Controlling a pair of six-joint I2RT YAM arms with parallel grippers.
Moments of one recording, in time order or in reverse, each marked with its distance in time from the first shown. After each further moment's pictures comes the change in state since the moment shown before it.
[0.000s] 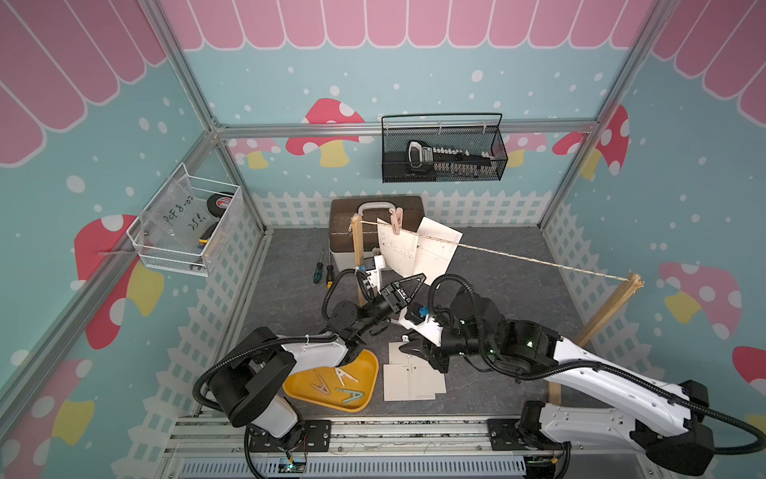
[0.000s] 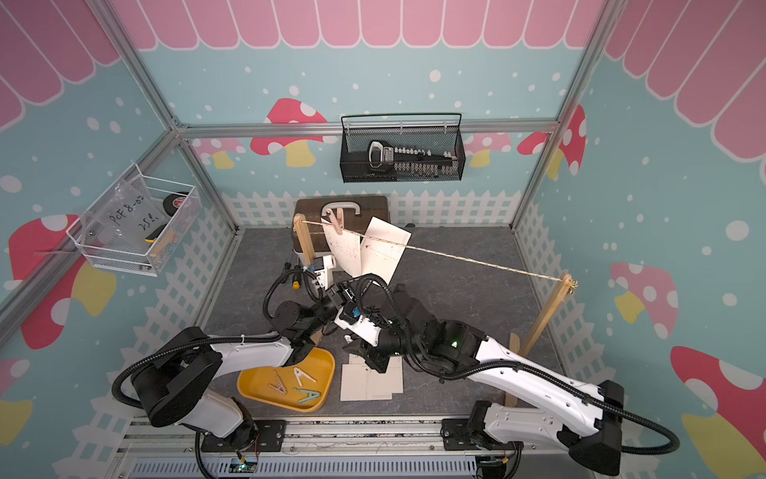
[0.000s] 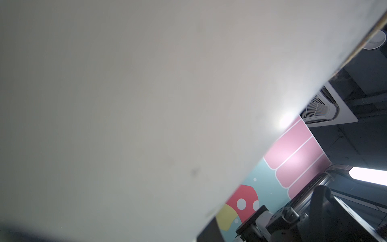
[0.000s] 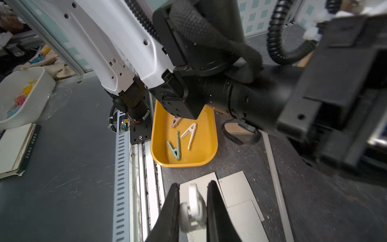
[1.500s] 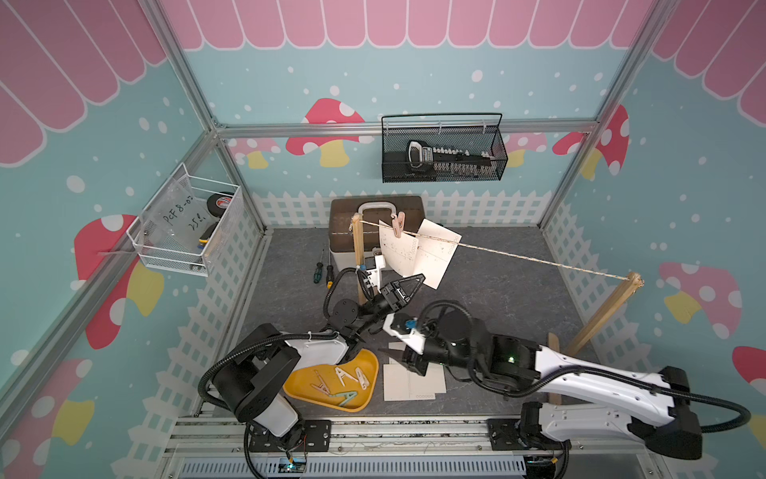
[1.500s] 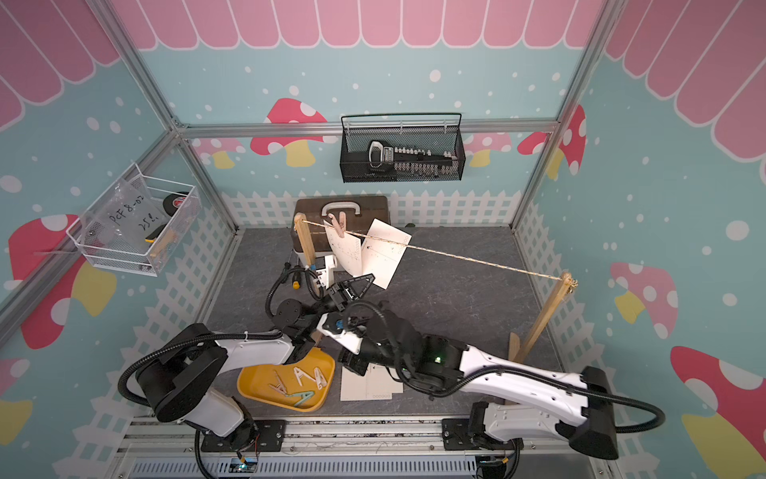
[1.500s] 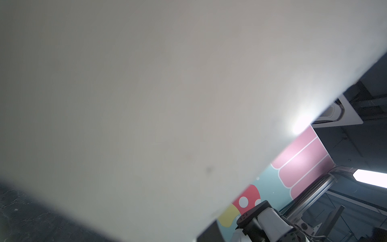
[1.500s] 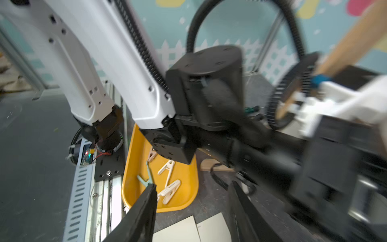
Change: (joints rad) left arm 0.024 0.031 0.001 0.003 0.036 -0.020; right arm 0.085 -0.129 -0.161 0.319 0.277 0.011
